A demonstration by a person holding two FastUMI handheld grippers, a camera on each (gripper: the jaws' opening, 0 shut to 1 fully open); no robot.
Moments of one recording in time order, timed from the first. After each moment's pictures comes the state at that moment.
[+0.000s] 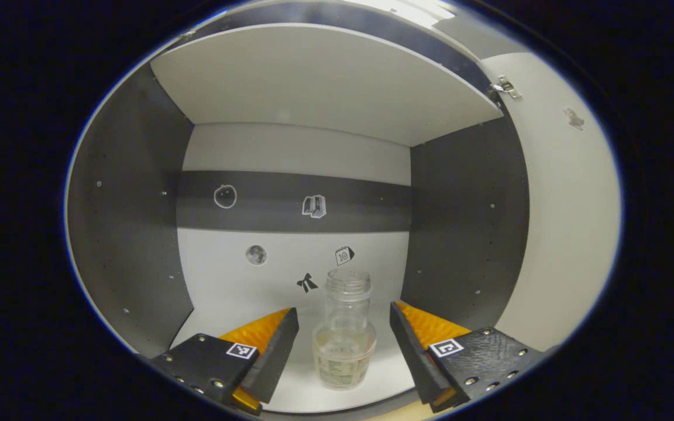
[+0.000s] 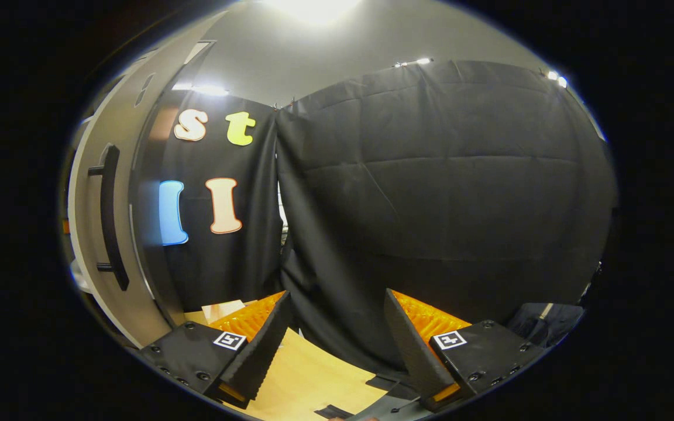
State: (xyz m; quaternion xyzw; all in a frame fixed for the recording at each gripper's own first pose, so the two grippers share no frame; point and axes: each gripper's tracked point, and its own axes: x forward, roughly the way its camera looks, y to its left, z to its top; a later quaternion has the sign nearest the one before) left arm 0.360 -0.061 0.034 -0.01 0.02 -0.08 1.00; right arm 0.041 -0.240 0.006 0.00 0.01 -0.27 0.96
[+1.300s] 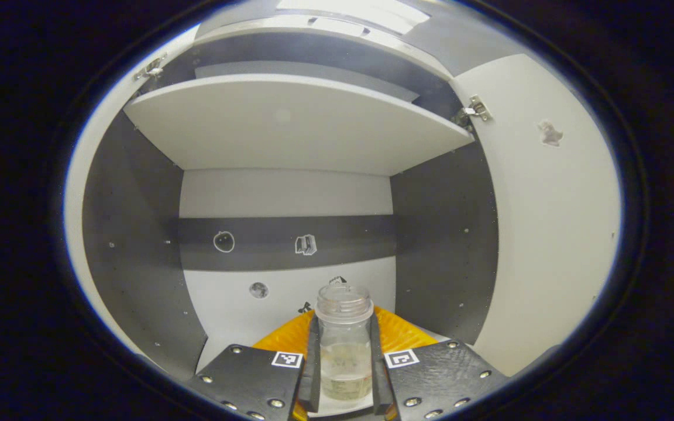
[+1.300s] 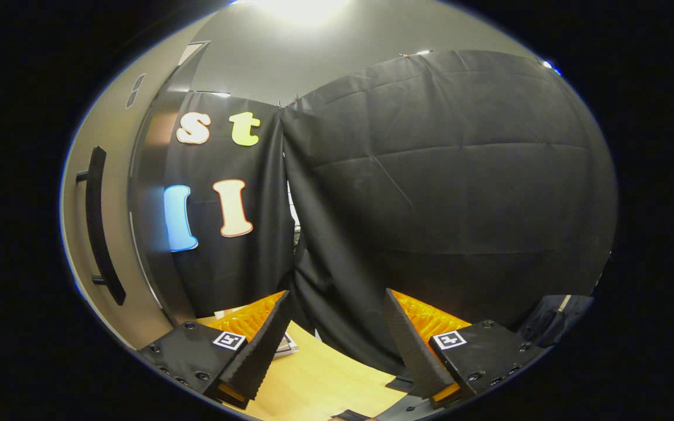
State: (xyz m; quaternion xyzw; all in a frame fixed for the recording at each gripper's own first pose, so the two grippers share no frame) left arm 0.305 -0.061 0.094 0.01 -0.03 -0.11 0.99; right arm 0.078 -0.220 0.008 0.02 0.01 -0.22 0.97
